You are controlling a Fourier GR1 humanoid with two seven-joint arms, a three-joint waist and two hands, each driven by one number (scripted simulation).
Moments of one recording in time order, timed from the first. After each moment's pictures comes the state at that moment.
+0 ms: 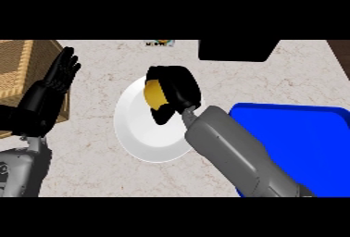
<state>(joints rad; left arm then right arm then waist) -0.29 0.29 0.05 -1.61 0.06 -0.05 0.11 -0.89 -0.01 0.55 -1.03 0.55 -0.22 0.39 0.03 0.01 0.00</state>
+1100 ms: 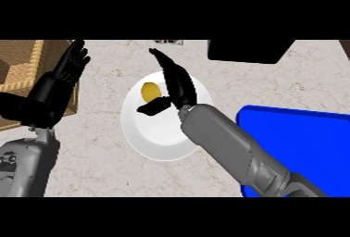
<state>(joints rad) -0.36 0.26 0.04 -1.58 0.05 -0.07 0.13 -1.00 0.00 0.66 -0.75 -0.06 -0.57 0.10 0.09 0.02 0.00</state>
